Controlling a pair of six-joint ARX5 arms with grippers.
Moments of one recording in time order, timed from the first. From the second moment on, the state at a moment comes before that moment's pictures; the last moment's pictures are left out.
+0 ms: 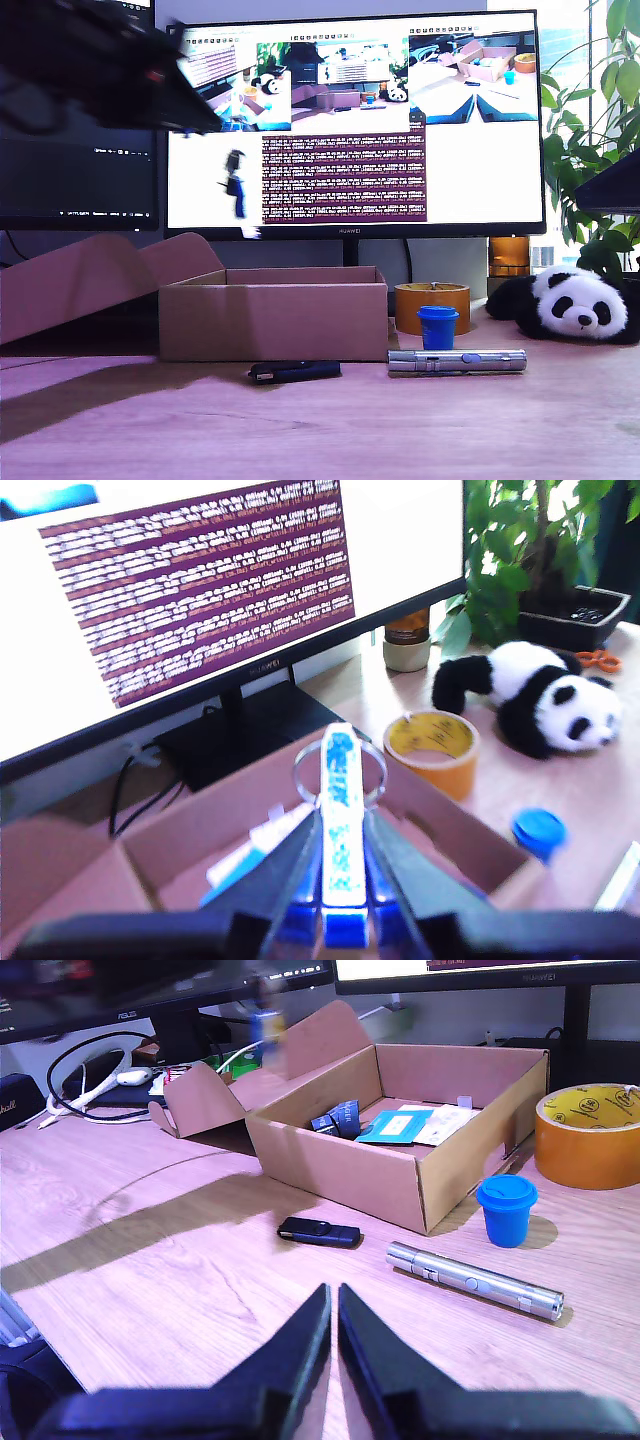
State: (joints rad) left arm -0.49 1.30 0.71 0.36 0.20 0.08; right arm 0.62 0.15 0.06 -0.13 -0.12 0.13
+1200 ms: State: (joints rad) left arm -0.50 1.86 1.16 -0.11 0.25 0.08; right arm 0.62 0.15 0.06 -0.13 -0.10 0.13
